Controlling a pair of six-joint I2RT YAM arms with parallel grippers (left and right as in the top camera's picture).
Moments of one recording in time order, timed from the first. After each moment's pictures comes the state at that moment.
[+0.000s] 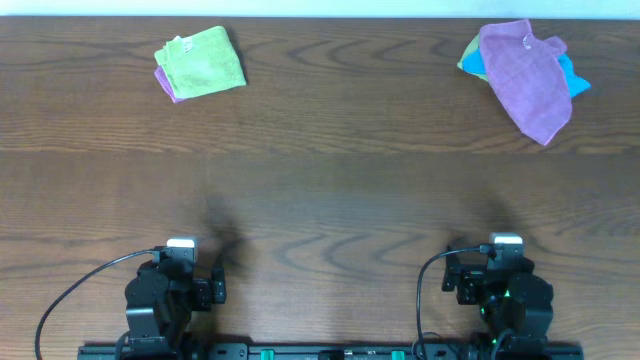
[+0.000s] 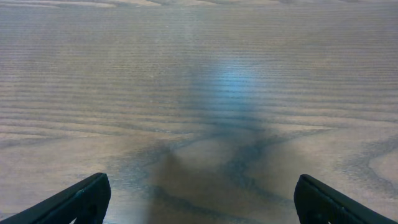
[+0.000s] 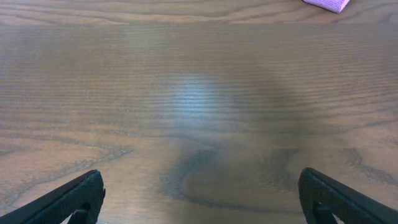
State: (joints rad) left arm 0.02 0.01 0.20 -0.86 0.09 0.05; right arm -0.05 0.02 0.18 -0.77 -0.04 -0.01
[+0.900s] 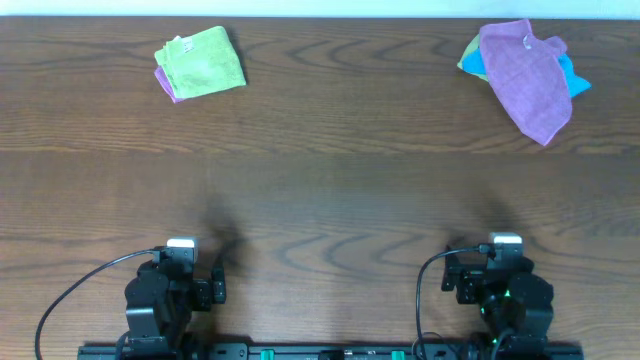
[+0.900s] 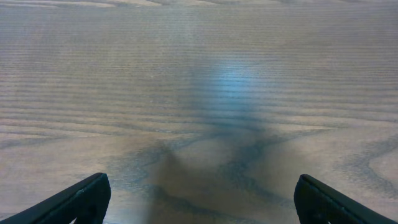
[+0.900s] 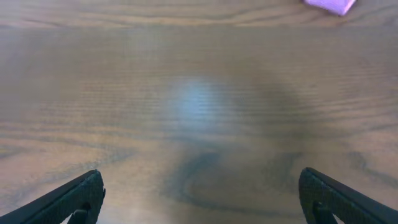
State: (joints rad) left arm 0.02 0.01 0.20 -0.86 0.09 0.05; right arm -0.05 0.03 0.18 -0.74 -0.05 -0.01
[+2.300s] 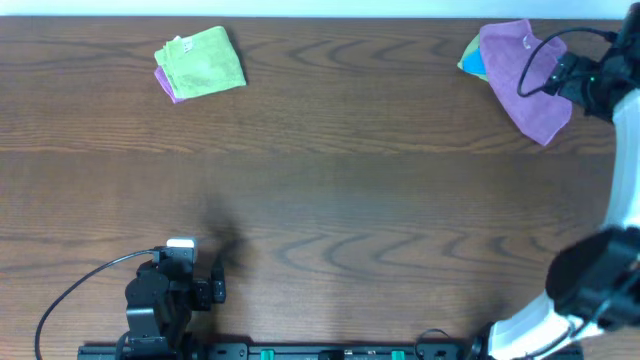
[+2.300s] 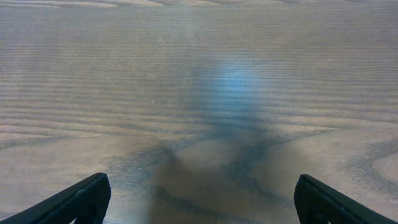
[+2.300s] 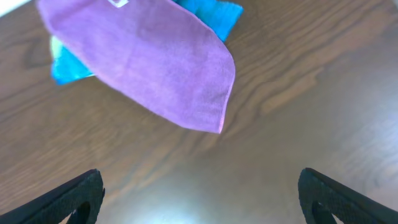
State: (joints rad) left arm 0.02 0.01 0.20 -0.86 0.08 0.05; right arm -0.33 1.88 1.82 -0.97 0.10 0.20
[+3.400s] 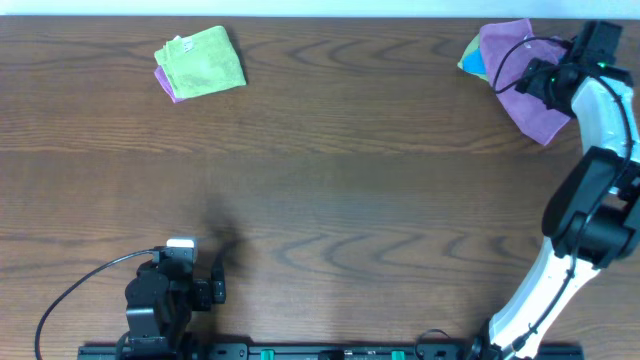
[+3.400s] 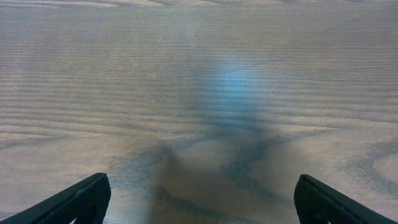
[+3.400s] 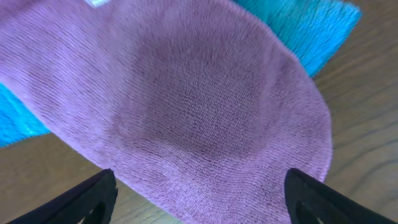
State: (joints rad) left arm 0.02 0.01 0.20 -0.86 0.08 0.05; right arm -0.33 2.23 1.82 -0.62 -0.02 0.19
